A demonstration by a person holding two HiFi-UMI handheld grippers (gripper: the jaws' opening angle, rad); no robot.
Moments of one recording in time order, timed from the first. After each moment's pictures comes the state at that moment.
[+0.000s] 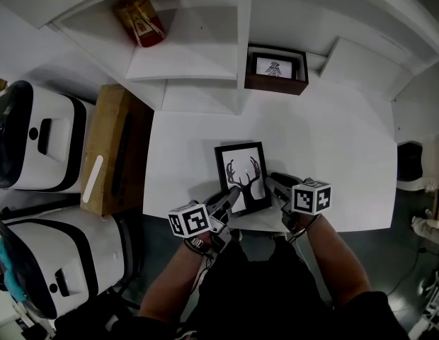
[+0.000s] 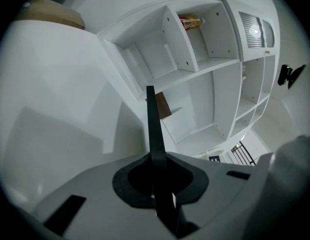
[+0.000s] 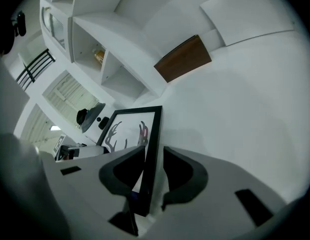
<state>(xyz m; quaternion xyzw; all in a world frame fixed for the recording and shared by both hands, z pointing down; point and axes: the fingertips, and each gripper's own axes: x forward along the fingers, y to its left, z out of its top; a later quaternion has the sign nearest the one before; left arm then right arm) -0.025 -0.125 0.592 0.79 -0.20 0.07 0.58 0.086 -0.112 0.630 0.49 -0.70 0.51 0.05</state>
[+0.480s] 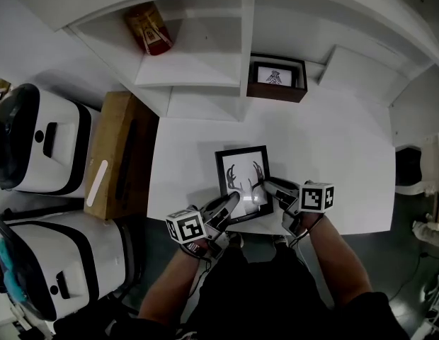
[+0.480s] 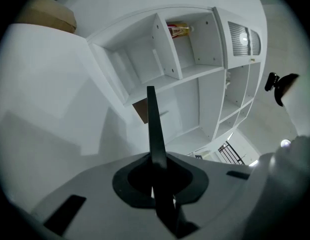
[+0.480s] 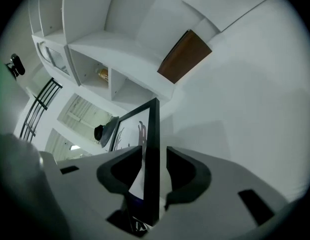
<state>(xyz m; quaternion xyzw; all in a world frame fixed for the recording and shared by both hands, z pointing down) -0.030 -0.123 0.558 0.81 -0.14 0.02 0.57 0.070 -0.119 0.599 0.43 -0.71 0.56 -0.06</state>
